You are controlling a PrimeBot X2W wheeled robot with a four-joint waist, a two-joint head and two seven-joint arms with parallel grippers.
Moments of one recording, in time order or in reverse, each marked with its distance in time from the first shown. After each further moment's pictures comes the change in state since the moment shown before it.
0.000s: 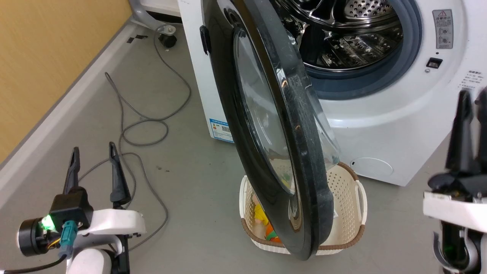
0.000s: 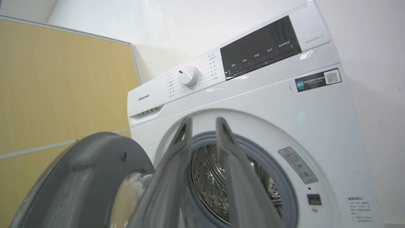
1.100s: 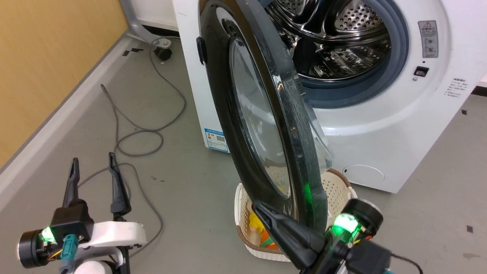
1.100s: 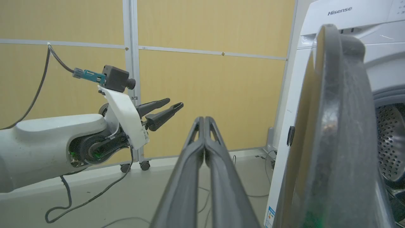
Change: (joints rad) left arm 0.068 -0.120 0.138 -0.040 0.134 -0.114 0.000; right arm -0.018 -0.211 0.771 0.020 -0.077 0.000 -0.001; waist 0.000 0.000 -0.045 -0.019
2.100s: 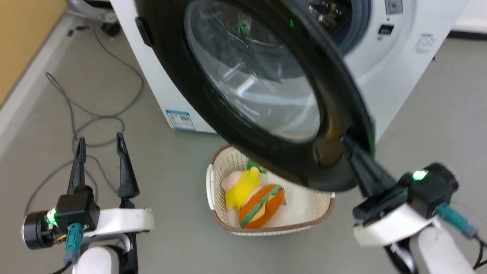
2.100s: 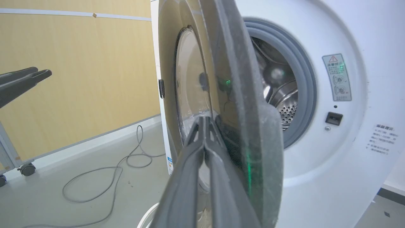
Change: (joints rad) left arm -0.048 -0.039 -0.007 -0.047 0.036 -0.030 0.000; right arm -0.053 0.060 -0.409 0.246 -0.088 0.002 -0.002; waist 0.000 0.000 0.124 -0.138
